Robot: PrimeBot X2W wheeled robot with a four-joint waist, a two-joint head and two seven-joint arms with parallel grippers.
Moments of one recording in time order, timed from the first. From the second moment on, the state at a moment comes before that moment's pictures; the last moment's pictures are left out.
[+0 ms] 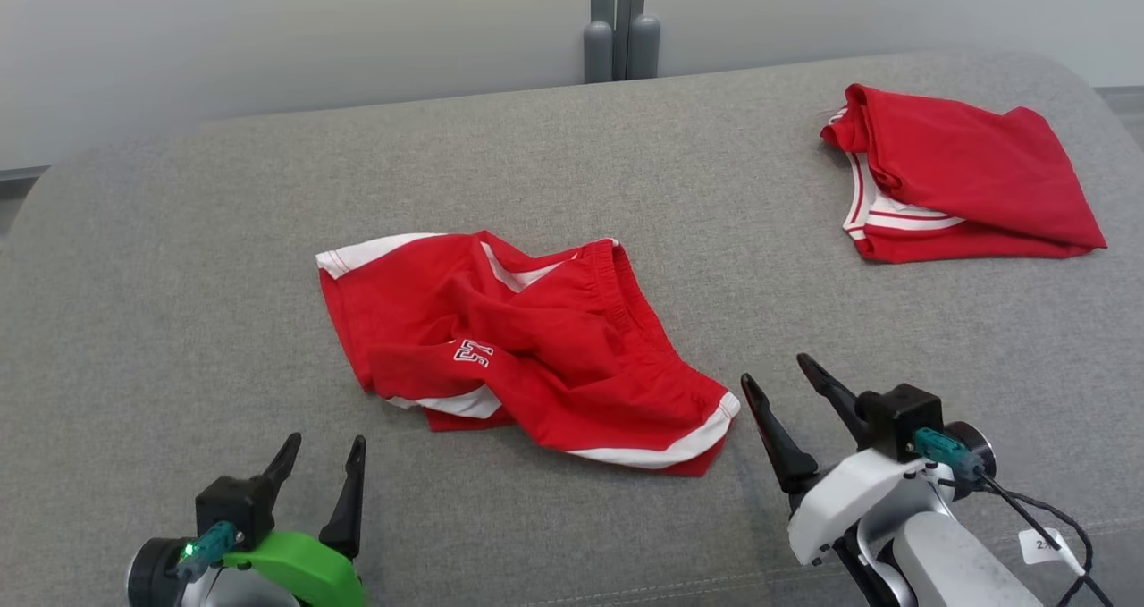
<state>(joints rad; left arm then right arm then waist) -0.08 0.19 -0.17 0.44 -0.28 -0.12 -0.21 -0.22 -0.16 0.32 0.42 0.29 0.13 -0.24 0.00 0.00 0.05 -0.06</state>
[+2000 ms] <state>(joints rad) -0.32 0.35 -0.62 0.51 -0.51 -0.13 -0.26 -0.43 -0.27 0.61 0.54 0.64 0.13 -0.26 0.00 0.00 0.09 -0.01</state>
